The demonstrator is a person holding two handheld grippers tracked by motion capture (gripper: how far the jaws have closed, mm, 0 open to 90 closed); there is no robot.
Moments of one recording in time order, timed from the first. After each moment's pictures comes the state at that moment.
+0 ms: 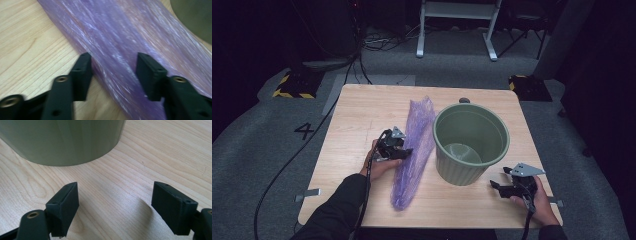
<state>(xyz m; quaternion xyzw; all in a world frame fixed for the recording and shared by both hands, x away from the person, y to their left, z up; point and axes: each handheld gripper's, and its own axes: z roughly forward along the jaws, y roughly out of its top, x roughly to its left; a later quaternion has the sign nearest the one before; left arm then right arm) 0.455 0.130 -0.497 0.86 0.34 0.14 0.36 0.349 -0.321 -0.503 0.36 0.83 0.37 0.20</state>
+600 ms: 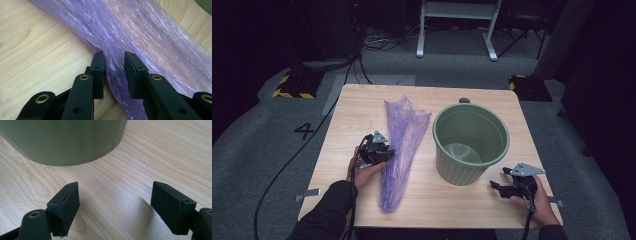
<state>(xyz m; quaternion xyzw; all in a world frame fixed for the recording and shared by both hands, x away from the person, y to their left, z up) 0.432 0.183 -0.496 0.83 0.41 0.14 0.36 0.349 -0.322 -0.503 0.36 0.83 0.37 0.19</state>
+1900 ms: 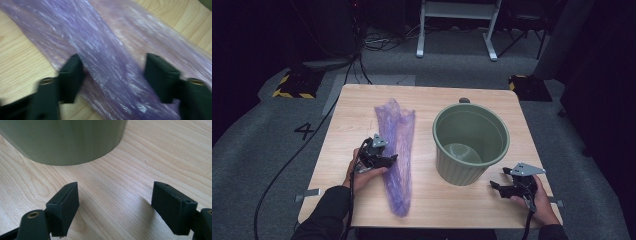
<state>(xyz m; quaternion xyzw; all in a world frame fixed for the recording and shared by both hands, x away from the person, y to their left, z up) 0.423 0.180 -0.501 0.82 0.41 0.17 0.36 0.350 -0.323 -0.503 0.36 0.83 0.37 0.19</state>
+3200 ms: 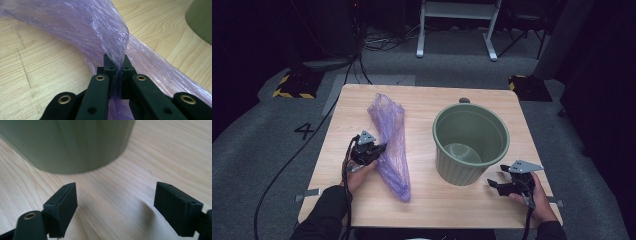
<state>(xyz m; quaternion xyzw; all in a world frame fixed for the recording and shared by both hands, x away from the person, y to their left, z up) 0.421 0.204 -0.491 0.78 0.43 0.17 0.42 0.359 -0.317 -0.499 0.35 0.84 0.39 0.17</state>
